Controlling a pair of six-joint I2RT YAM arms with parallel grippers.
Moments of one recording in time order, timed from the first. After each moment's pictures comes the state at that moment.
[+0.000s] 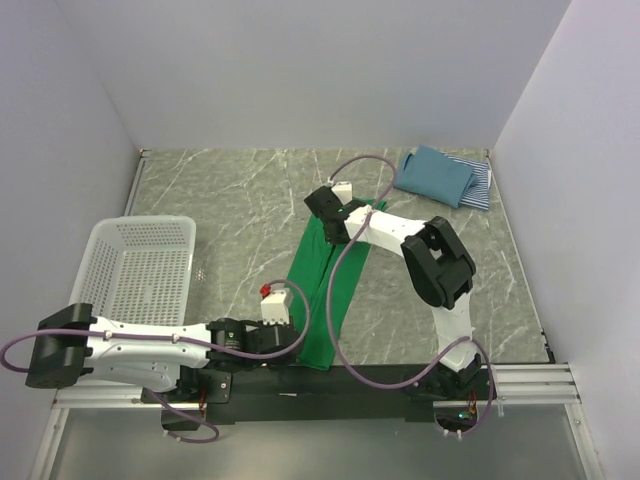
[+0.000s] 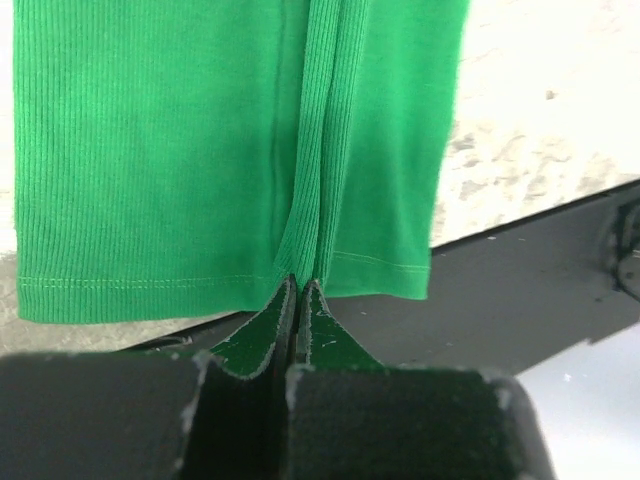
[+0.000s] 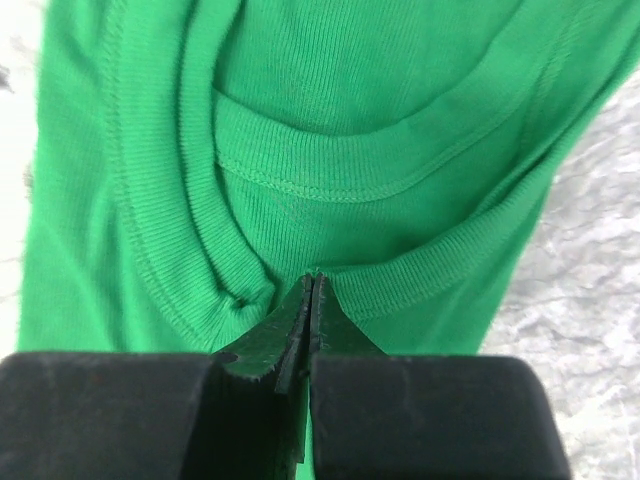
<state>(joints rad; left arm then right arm) -1.43 1.08 0.55 -0.44 -0.43 -1.28 0.69 2.04 1.48 -0.52 0.50 0.58</state>
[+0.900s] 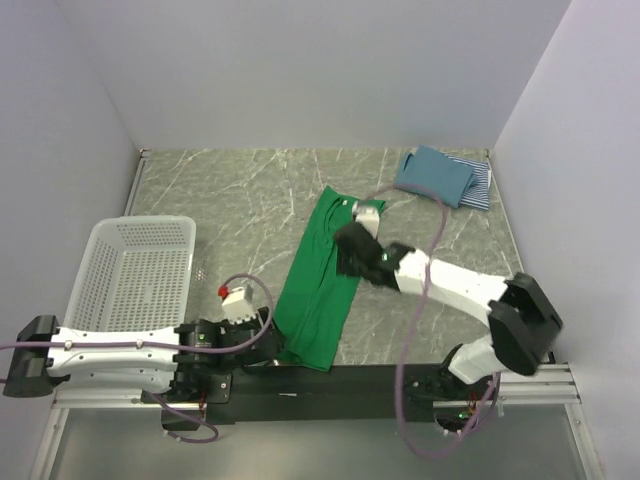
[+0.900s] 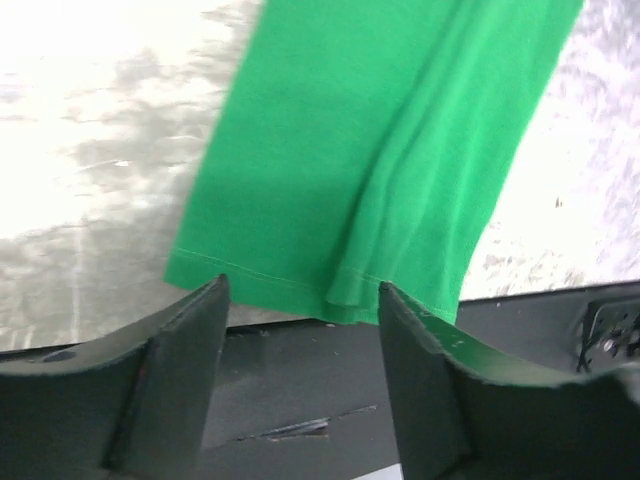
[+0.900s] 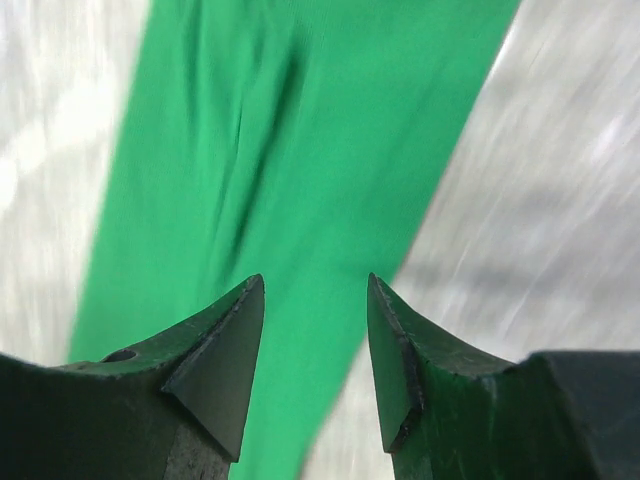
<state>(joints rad) -1.43 0.88 0.52 -0.70 -0.59 -1.53 0.77 1.52 1.04 -0.43 0.41 0.67</state>
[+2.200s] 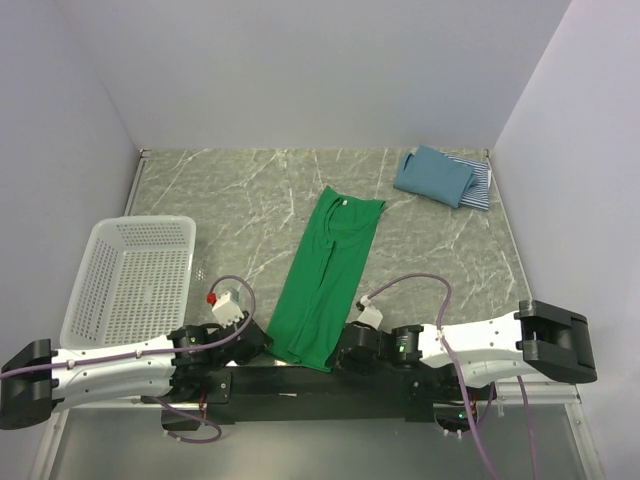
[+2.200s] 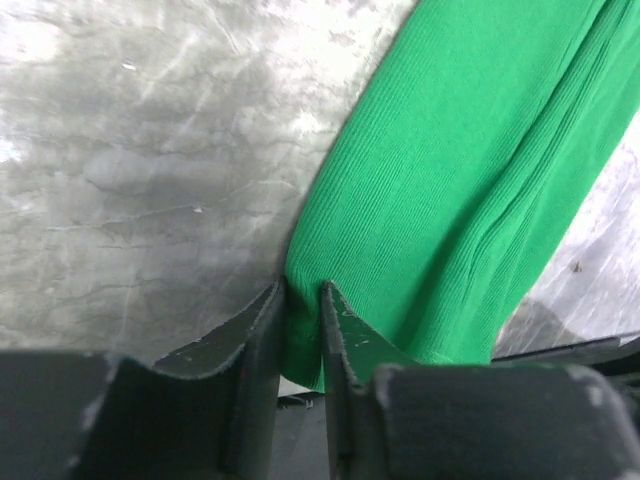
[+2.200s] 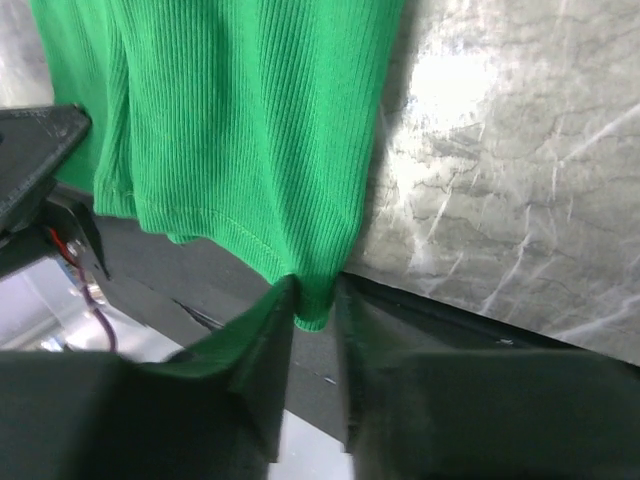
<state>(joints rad) -1.21 0.74 0.24 -0.46 -0.45 -1.54 1.38 1.20 0.41 -0.14 0.22 1.54</state>
